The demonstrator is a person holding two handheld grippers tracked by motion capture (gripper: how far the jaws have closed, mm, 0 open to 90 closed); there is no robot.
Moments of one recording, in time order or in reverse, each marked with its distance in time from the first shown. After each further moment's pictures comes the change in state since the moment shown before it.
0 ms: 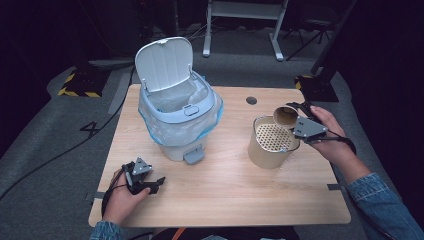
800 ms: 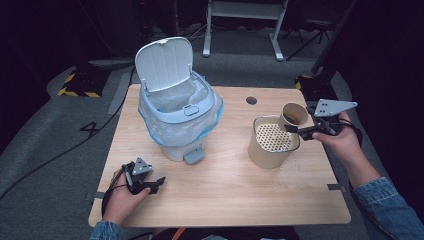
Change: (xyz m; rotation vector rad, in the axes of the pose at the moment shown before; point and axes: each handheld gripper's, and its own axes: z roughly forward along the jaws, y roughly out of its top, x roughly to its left) left arm 0.000 0.000 0.000 0.000 0.000 0.000; right arm -0.019 -0.021 -0.018 -0.230 0.296 0.740
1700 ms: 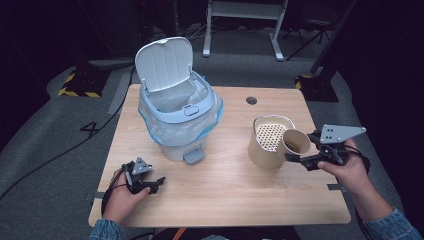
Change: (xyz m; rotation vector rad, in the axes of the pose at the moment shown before) left arm 0.001 0.000 0.000 0.002 -0.006 0.004; right arm 0.074 0.001 -0.032 -0.006 0.122 0.145
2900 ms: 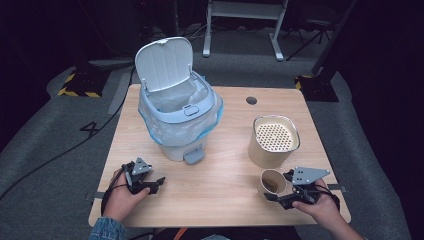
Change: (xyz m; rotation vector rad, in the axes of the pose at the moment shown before) left arm 0.000 0.000 0.000 0.000 -0.002 0.002; right arm 0.073 -0.088 0.061 0.046 0.084 0.075
